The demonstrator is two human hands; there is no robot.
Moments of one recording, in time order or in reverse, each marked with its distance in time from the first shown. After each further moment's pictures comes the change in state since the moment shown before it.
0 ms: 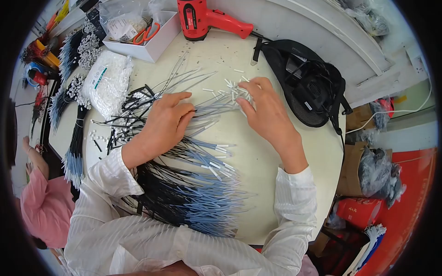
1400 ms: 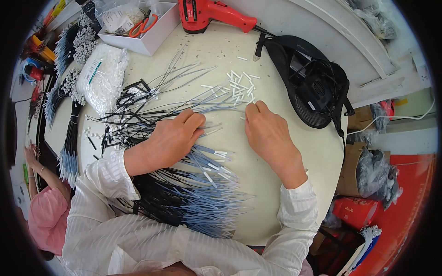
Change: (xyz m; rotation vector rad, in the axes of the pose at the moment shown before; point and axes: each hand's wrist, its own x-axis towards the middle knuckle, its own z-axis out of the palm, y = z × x) left_hand -0.010 0.024 0.008 -0.078 -0.319 -0.090; right_hand -0.030 -0.013 0.002 -0.346 -0.191 -0.012
